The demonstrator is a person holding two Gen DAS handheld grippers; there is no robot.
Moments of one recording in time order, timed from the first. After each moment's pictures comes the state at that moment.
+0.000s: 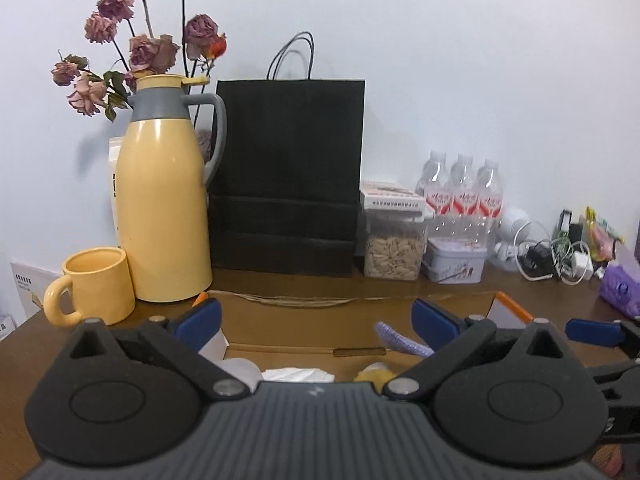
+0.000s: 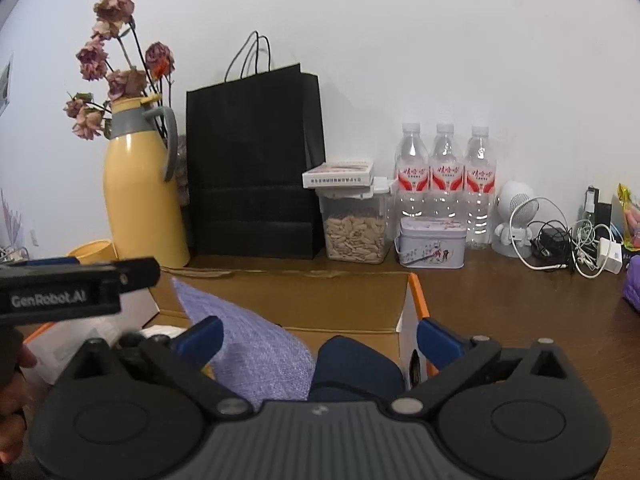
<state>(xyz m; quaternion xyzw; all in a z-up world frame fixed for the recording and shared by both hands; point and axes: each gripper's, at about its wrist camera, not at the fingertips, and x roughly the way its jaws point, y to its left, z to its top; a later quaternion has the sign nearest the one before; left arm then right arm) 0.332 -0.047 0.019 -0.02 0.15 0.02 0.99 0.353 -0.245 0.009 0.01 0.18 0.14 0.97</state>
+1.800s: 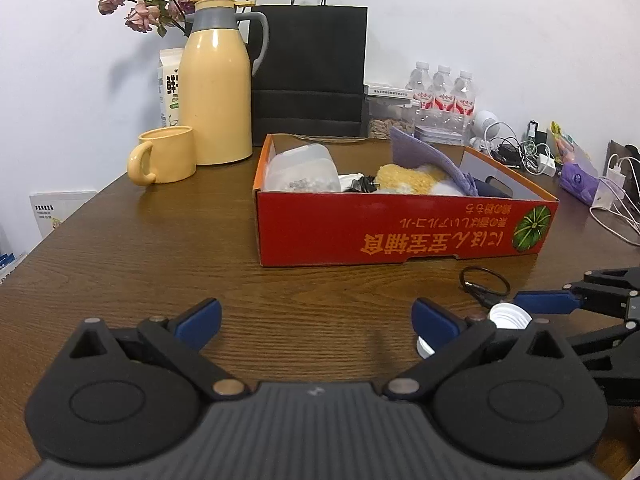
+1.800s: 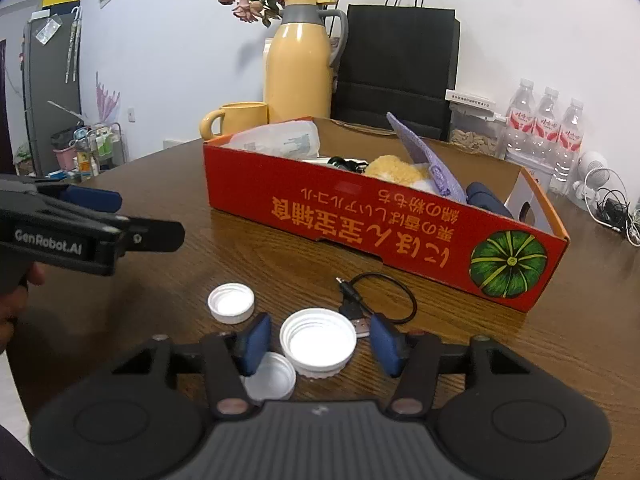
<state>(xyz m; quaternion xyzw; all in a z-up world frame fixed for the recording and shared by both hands) 0.151 0.004 -0.029 -0.01 0.26 0.00 0.96 0.179 -0.202 -0.034 -0.10 0.29 0.26 0.91</state>
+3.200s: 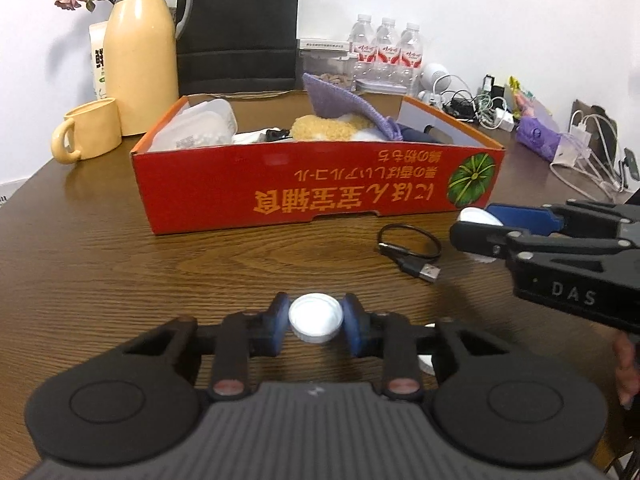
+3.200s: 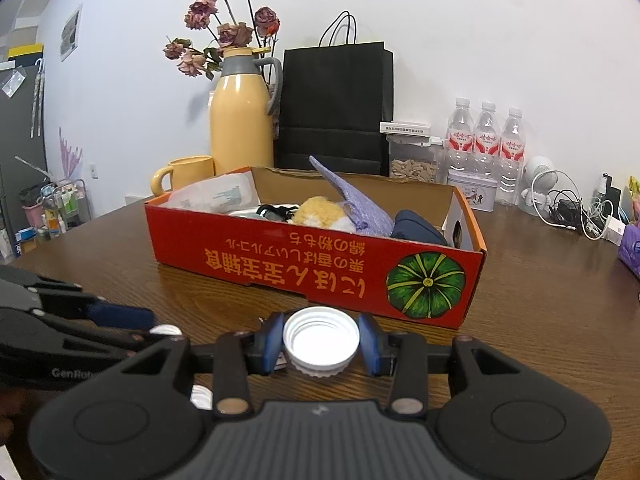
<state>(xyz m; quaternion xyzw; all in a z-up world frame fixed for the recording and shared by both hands) 0.172 -0.055 -0.048 0.00 0.32 -0.07 0.95 0.184 -0.245 -0.023 -0.05 0.23 0.21 0.95</state>
